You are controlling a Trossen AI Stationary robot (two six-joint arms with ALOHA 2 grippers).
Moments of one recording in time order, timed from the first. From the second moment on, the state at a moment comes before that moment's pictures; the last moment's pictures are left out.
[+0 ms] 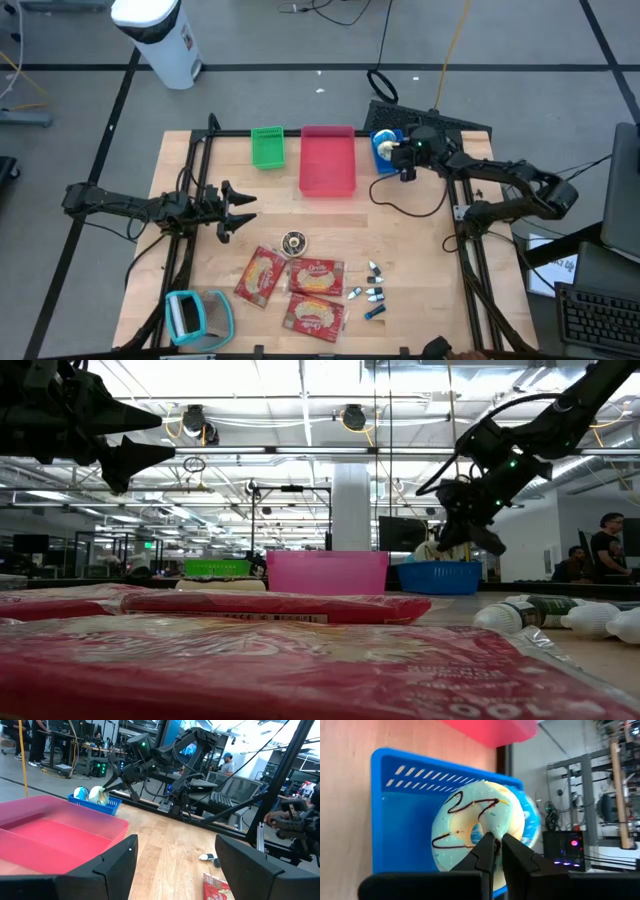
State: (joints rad) left arm -0.13 0.31 0.02 0.36 -0.24 -0.26; right arm -0.79 1.28 0.51 0.15 0.06 -1.06
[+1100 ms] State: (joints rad) left arm -0.13 0.31 0.02 0.36 -0.24 -0.26; right arm -0.85 1.43 0.51 0.41 0.18 -1.02
